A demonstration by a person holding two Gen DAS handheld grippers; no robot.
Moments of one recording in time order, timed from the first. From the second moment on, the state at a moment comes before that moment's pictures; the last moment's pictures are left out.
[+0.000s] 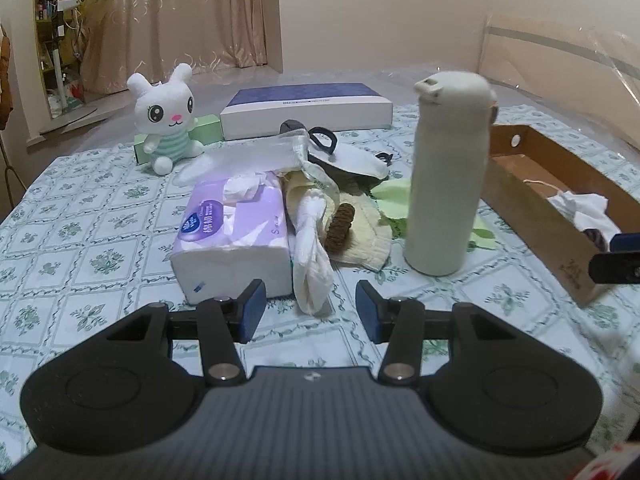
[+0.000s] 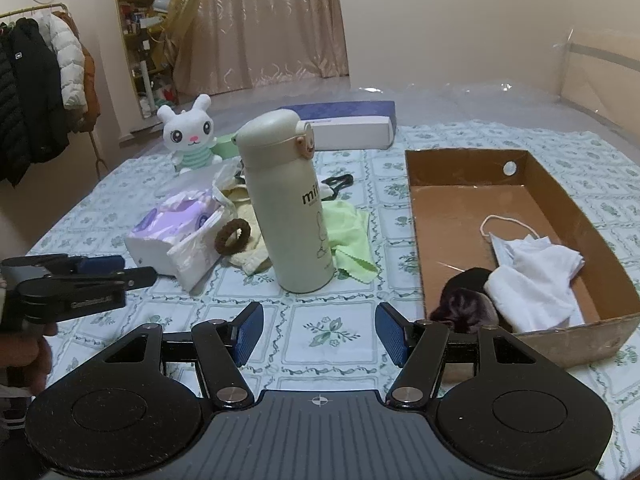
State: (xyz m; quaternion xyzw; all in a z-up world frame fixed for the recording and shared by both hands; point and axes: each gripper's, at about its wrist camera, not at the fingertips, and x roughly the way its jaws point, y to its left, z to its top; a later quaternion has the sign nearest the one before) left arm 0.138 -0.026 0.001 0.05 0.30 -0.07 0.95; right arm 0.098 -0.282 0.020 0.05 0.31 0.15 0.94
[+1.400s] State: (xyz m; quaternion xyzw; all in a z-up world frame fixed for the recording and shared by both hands) left arm 0.143 -0.008 -0.032 0.00 0.33 -0.08 0.94; right arm 0.132 -0.249 -0.010 0.05 0.35 0.17 0.92
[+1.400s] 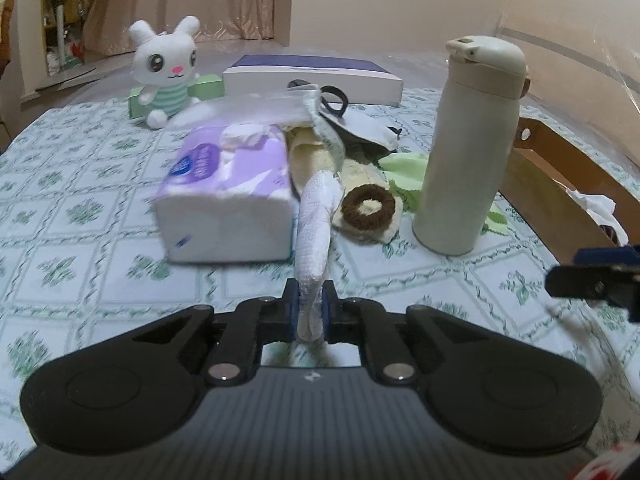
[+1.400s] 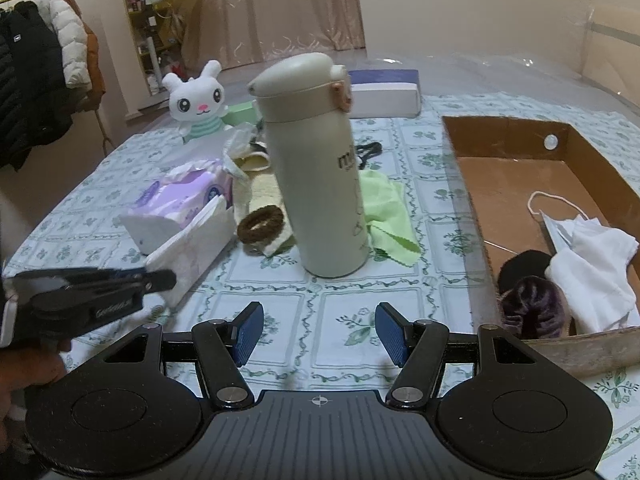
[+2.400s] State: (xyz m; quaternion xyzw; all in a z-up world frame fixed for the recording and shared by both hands) left arm 0.088 0.096 -0.013 -0.09 0.31 -0.02 0.94; right arm 0.199 -0.093 -0.038 -0.23 0.29 0.23 0.90
